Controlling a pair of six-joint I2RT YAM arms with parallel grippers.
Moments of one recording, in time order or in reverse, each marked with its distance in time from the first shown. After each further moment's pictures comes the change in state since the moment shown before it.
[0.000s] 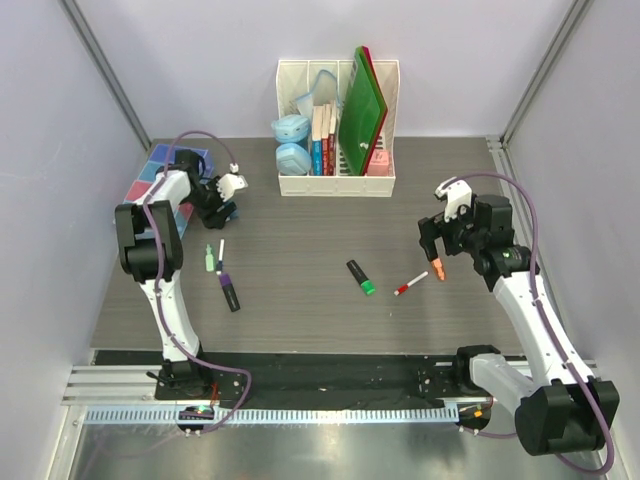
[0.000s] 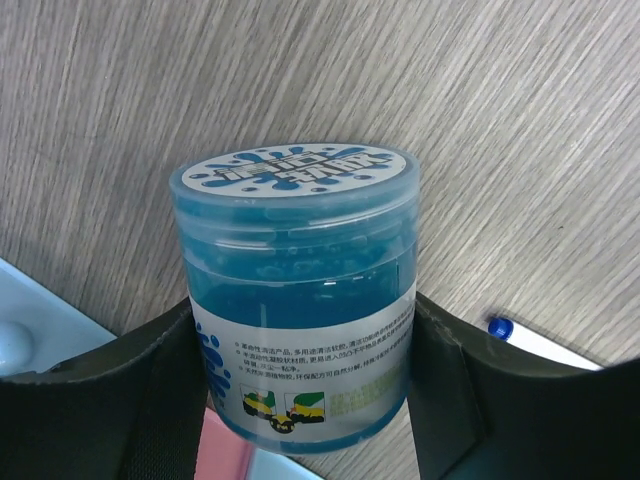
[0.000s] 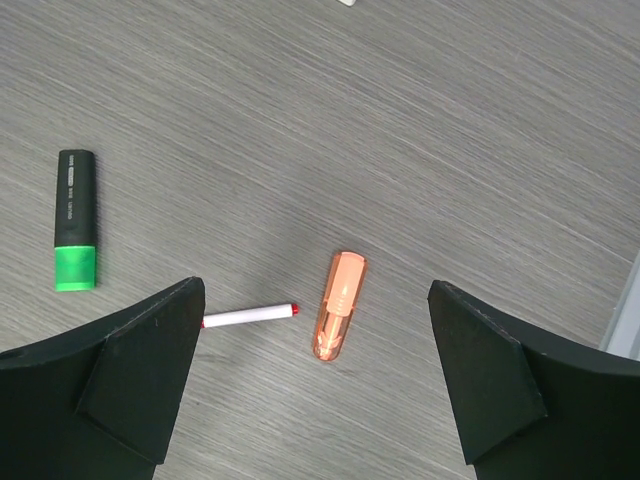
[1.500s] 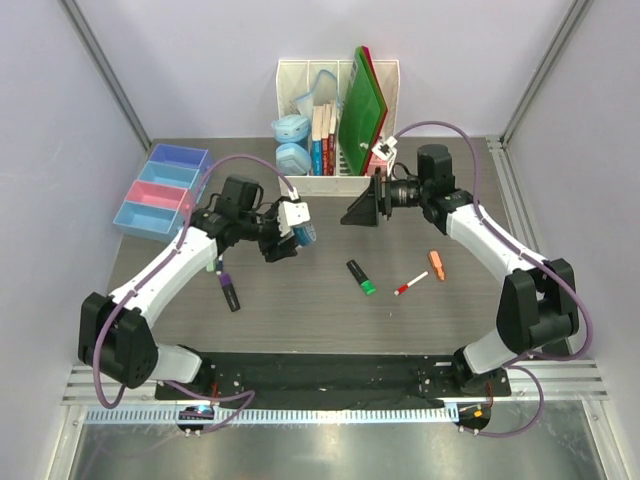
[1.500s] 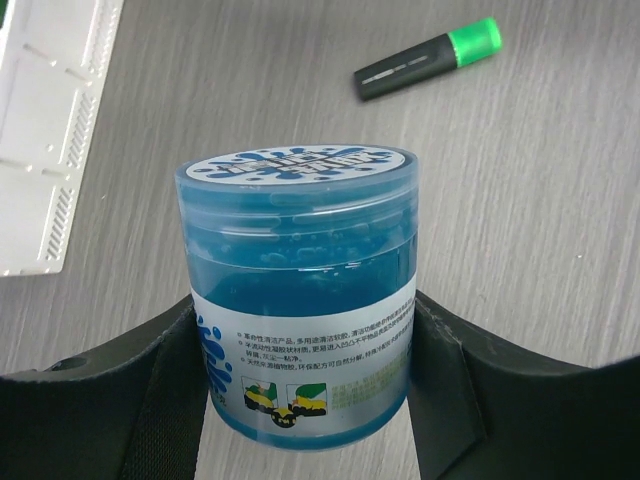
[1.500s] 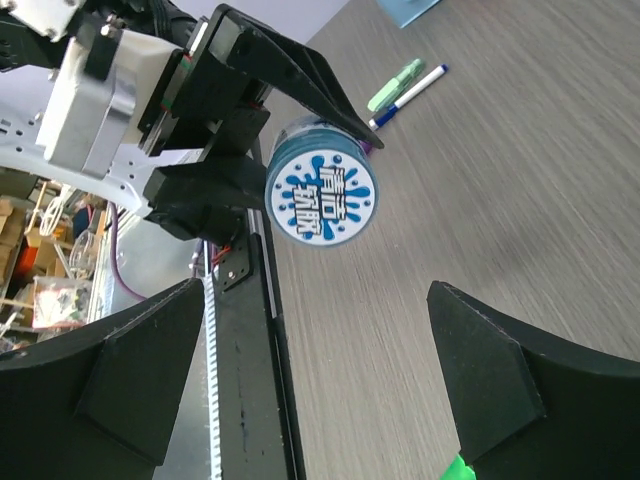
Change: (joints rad) left arm -0.507 -0.760 -0.519 0.214 0.226 -0.376; right arm 0.222 0.555 0.326 0.427 -0.876 0.618
